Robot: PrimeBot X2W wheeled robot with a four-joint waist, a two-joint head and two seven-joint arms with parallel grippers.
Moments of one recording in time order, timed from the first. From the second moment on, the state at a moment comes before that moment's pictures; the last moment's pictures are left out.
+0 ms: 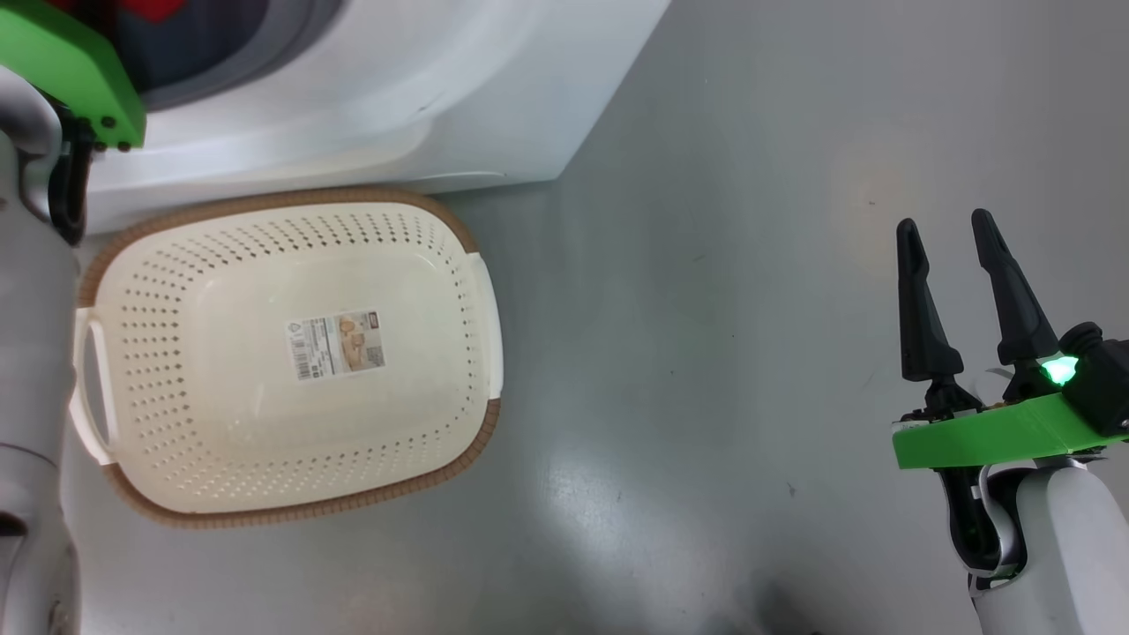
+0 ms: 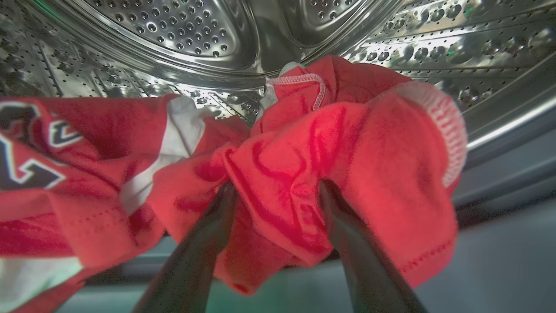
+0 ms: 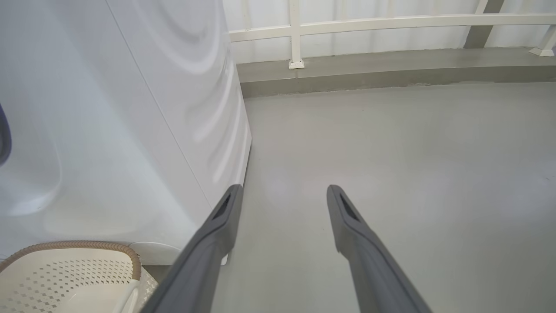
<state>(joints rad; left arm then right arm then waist) -1.36 0.21 -0.10 1.27 -0.17 -0.12 -0.16 -0.27 -0.05 -0.06 0.12 0.32 0.12 -0.26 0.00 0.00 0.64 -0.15</state>
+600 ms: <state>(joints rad) -1.37 0.21 -0.13 1.30 -0.17 -0.11 -0.22 -0.28 -0.05 -0.07 0.11 0.32 0.12 -0.26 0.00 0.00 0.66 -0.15</state>
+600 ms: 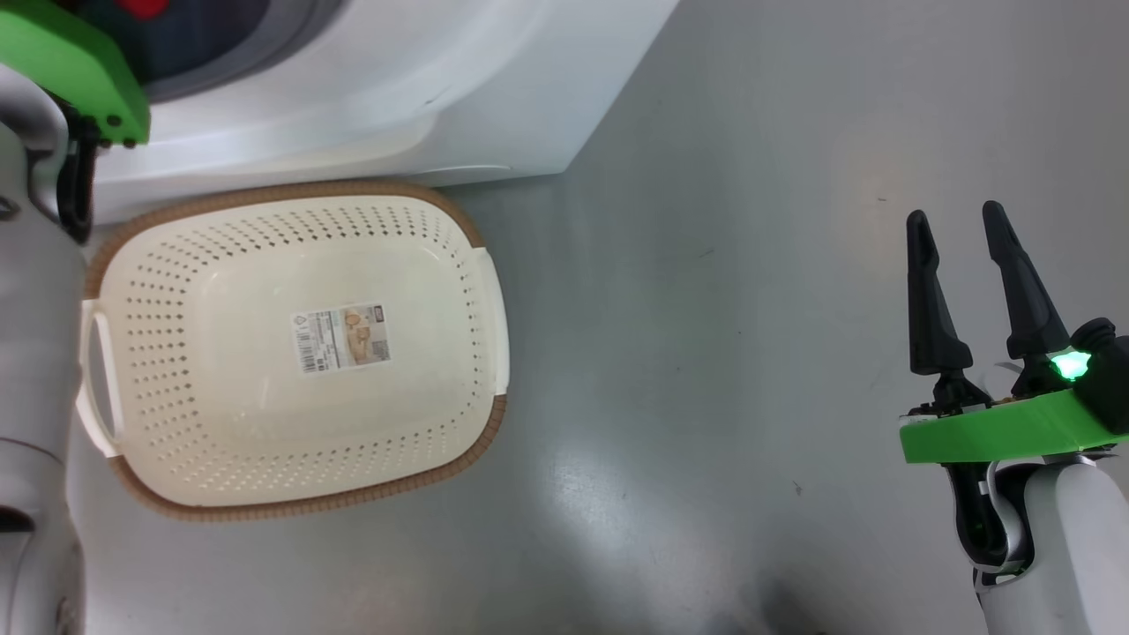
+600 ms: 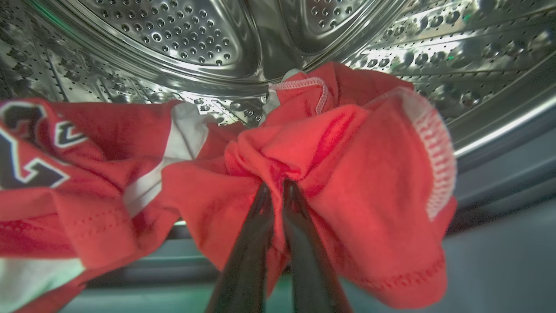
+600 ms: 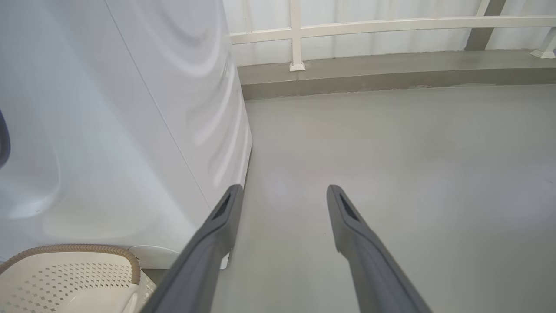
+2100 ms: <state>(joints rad) -0.51 0.02 0.14 -0.02 -0.22 -0.11 -0.25 -0.23 -0.06 -0.09 0.10 0.28 0.12 -0.26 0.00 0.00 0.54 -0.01</state>
